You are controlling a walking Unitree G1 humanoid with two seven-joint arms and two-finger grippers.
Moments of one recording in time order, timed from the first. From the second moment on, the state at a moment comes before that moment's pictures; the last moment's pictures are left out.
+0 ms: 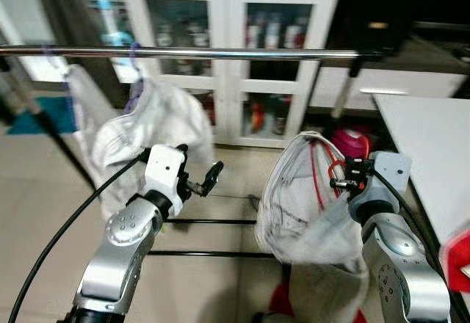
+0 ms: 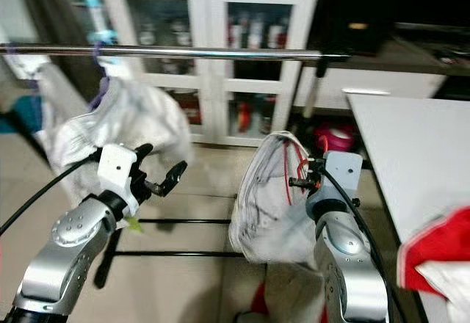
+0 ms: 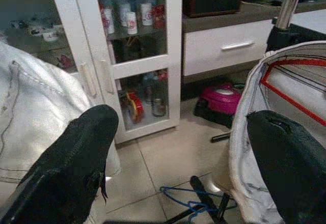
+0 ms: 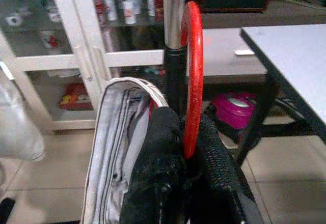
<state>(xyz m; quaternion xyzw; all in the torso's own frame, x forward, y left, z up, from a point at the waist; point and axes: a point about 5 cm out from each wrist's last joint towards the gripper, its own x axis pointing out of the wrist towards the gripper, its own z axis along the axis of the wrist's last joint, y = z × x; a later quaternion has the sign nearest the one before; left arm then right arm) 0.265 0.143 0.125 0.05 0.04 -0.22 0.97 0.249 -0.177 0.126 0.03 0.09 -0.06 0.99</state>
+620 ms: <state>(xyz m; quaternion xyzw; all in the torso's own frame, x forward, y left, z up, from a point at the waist) 0.264 0.149 0.132 0.06 0.04 -0.22 0.97 0.247 -0.169 0.128 0.05 0.10 -0.07 0.99</state>
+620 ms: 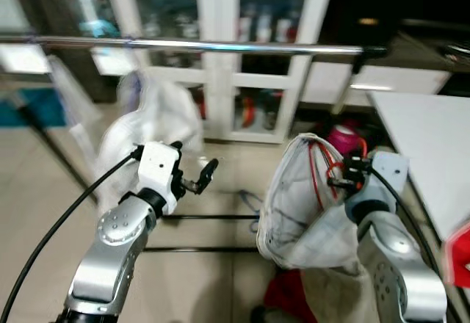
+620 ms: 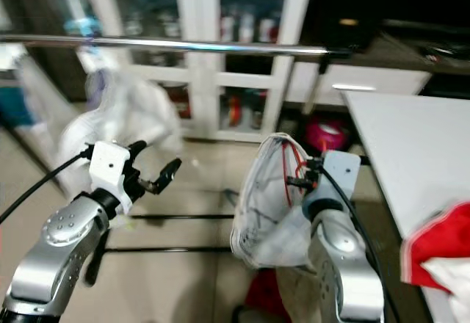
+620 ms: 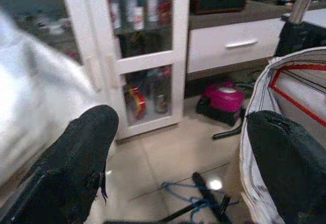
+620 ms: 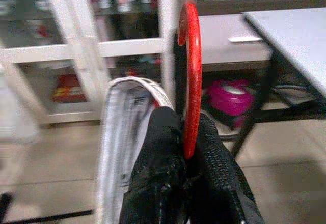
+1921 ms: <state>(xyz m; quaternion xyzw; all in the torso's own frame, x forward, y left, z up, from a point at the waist) 0.288 0.163 0.139 0.09 0.04 -0.24 0.97 0.263 -0.140 0.160 0.08 0.04 0.14 0.99</state>
